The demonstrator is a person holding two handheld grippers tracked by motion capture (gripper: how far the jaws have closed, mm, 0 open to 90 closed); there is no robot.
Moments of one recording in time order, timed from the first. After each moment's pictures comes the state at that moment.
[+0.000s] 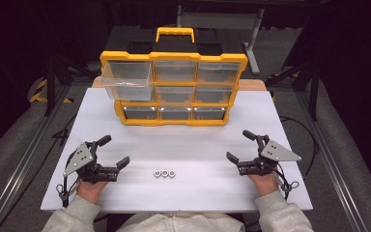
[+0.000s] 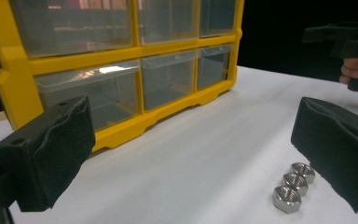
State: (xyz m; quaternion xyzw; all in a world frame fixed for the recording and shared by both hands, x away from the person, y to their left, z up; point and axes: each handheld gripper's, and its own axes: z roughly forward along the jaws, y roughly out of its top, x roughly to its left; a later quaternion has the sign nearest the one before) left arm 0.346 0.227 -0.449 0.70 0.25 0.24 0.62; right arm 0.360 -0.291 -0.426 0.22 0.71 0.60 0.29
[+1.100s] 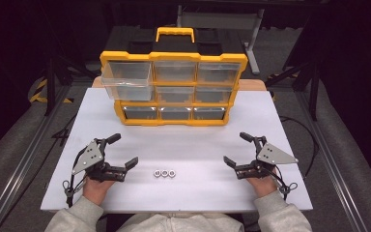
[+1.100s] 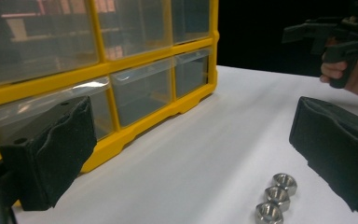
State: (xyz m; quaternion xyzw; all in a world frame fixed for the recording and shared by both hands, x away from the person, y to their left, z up) left arm 0.351 0.202 -0.434 0.71 0.22 0.23 0.63; right arm 0.354 -0.282 -0.424 0.19 0.73 0.59 0.29
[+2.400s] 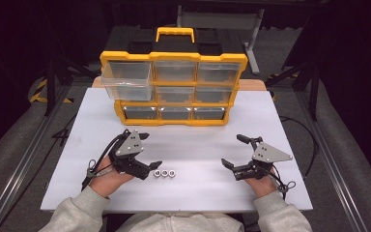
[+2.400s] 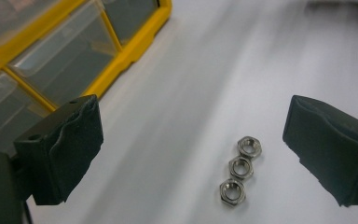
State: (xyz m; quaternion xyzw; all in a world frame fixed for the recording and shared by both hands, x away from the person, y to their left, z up) left arm 0.365 0.129 -0.377 0.88 0.16 0.17 0.42; right arm 0.357 -0.277 -0.426 0.20 0.76 0.56 0.27
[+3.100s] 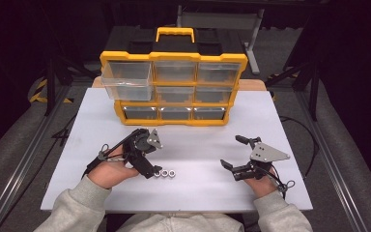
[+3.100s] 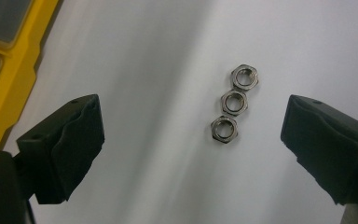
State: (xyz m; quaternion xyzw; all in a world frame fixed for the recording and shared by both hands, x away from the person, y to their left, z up) left arm 0.385 0.095 -0.367 0.96 0.15 0.10 0.22; right arm 0.357 -0.274 -0.427 0.20 0.77 0.54 0.26
